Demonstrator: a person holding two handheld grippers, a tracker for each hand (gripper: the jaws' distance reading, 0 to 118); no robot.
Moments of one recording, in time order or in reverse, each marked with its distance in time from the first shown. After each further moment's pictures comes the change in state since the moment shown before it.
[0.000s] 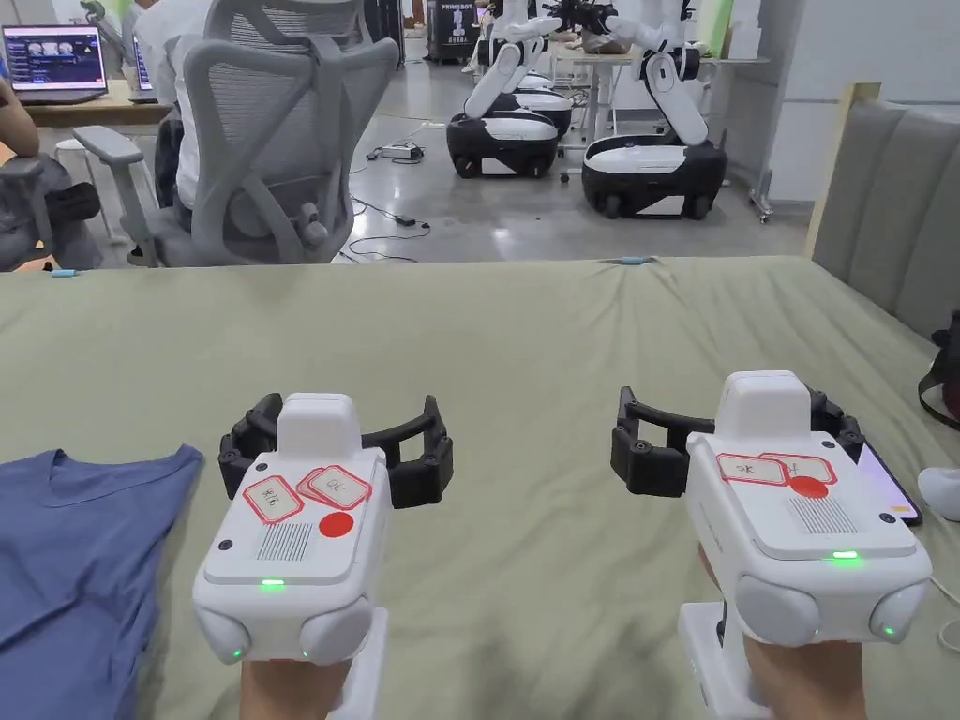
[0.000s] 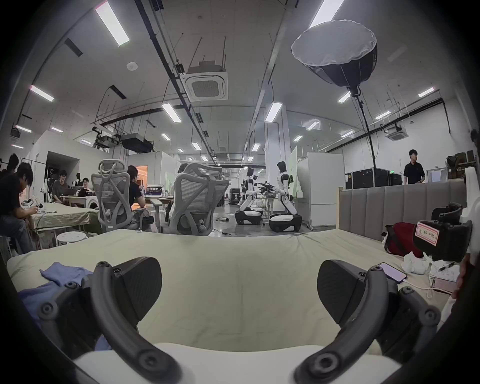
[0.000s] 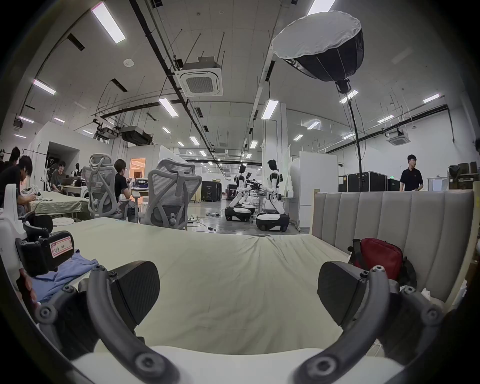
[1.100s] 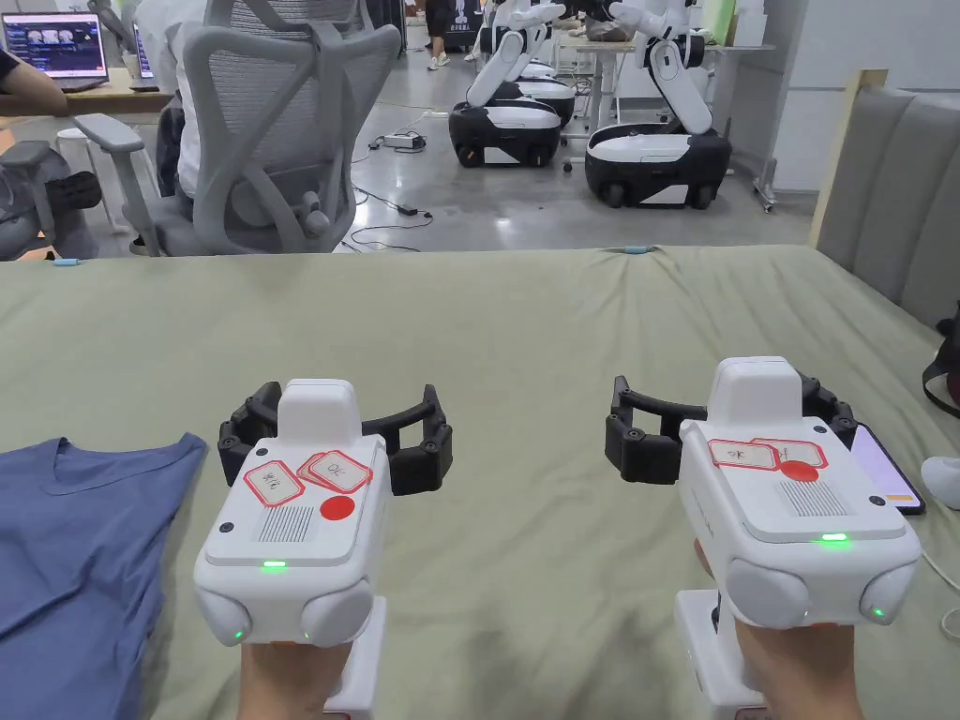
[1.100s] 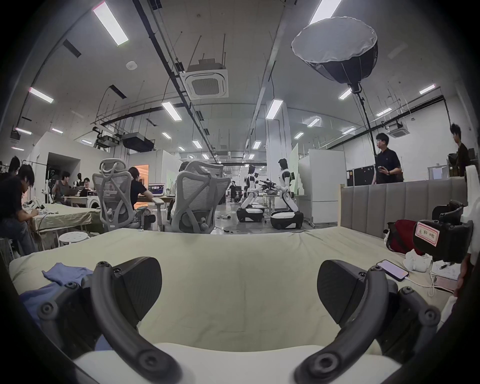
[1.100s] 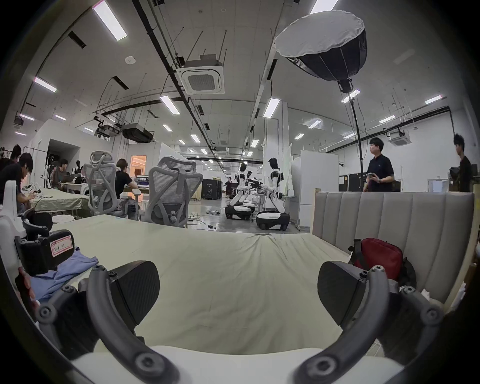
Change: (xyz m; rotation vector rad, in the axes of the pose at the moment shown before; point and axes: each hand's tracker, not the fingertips) left arm 0.000 0.003 0.002 -0.016 0.009 -0.010; right arm -0.006 0.001 -0.003 -0.012 0.003 0.011
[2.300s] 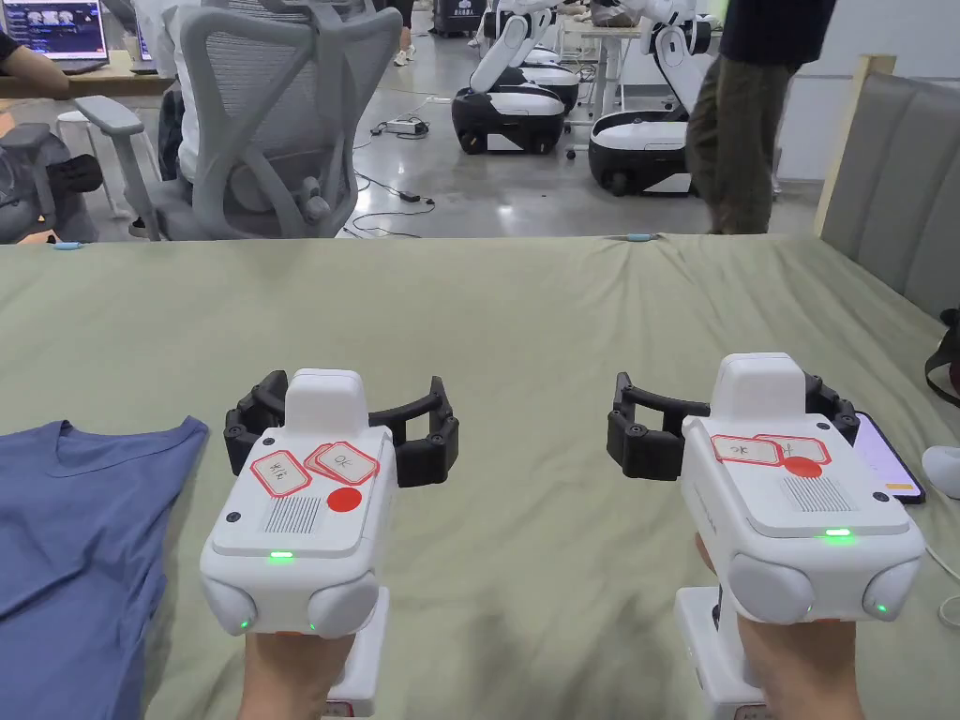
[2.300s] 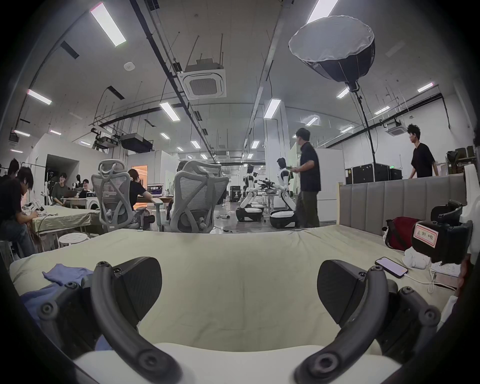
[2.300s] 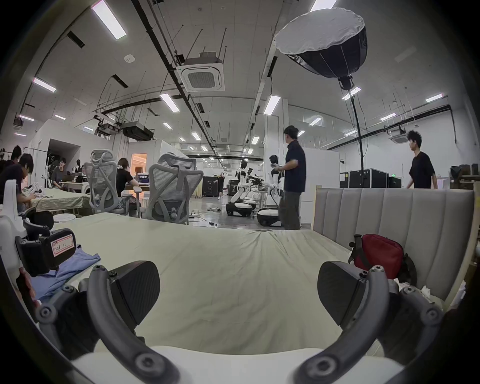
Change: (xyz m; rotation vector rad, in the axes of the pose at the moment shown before) left arm 0.002 -0.005 0.003 -0.002 -0.007 -0.011; right arm -0.001 -0.004 0.005 -0.020 0.006 -0.004
